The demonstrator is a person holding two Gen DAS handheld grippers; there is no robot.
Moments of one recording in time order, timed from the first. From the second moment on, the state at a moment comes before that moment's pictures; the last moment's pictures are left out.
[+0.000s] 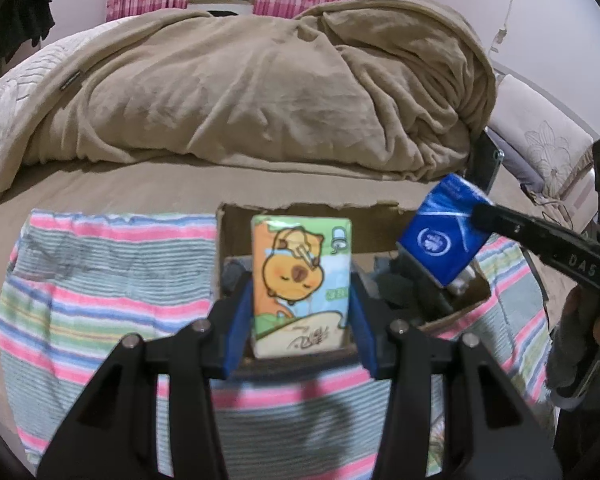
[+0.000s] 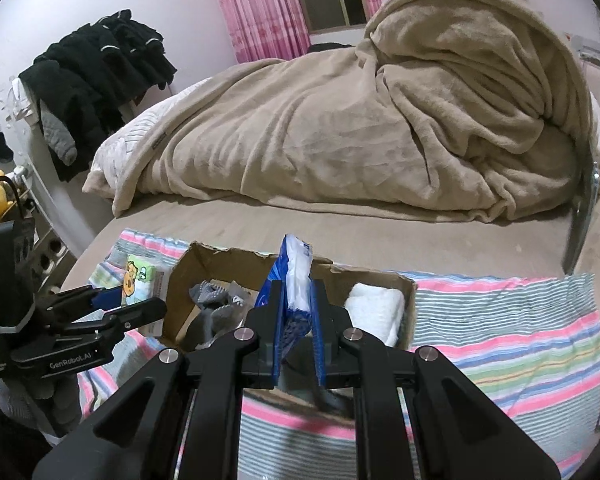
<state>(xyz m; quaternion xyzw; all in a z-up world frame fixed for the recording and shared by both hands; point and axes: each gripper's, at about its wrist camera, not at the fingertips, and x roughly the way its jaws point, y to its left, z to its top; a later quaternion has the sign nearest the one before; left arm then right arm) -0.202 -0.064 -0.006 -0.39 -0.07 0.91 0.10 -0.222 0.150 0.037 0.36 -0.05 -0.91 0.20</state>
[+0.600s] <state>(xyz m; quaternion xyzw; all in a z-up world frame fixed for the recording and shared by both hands) -0.246 -0.064 -0.048 -0.44 -0.07 0.89 0.10 -0.260 0.126 -0.029 0.42 -0.03 -0.89 0.15</state>
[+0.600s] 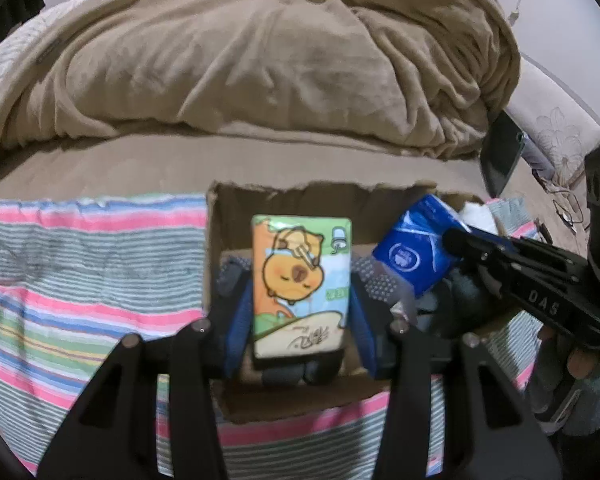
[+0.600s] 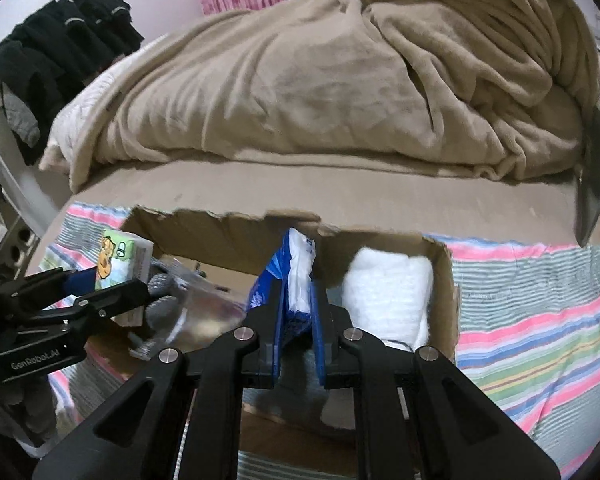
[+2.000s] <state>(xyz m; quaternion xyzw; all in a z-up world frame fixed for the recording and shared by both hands) -0.119 -0.059 0.000 -0.41 -0.10 0.90 0.07 -0.139 0.150 0.006 0.42 -0.02 -0.89 0.16</state>
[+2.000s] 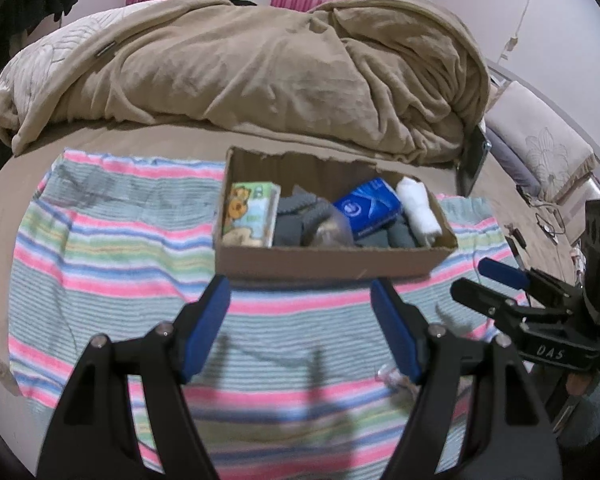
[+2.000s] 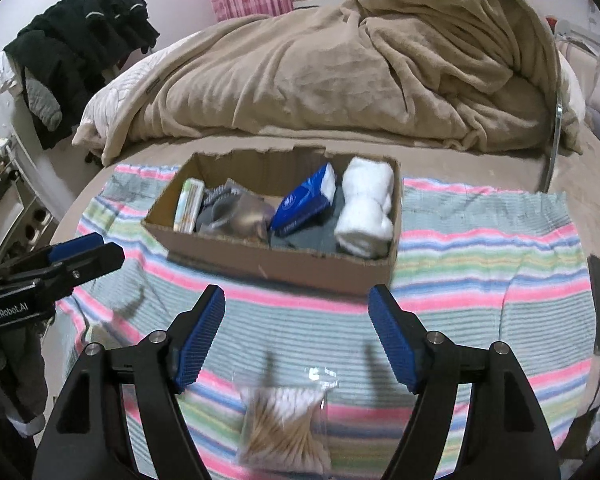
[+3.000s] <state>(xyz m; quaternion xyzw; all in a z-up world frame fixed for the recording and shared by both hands) -0.072 -0.057 -0.055 -0.47 -0.10 0.87 0.06 -0.095 0.117 -0.077 0.53 0.07 -0.83 0.19</state>
